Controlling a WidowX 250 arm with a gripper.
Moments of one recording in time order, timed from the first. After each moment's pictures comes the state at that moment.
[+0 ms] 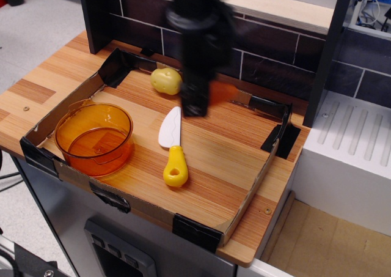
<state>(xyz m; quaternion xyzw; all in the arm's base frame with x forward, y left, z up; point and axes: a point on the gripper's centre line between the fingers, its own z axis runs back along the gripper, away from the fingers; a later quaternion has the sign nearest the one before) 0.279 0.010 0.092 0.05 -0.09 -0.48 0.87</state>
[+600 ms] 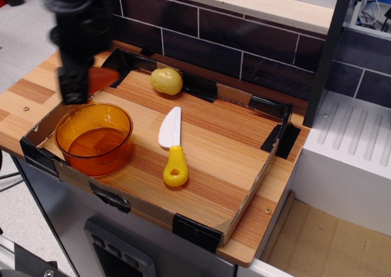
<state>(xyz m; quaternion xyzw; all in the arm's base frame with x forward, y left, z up) 0.229 0.113 0.088 0.13 0.01 -0.40 0.91</state>
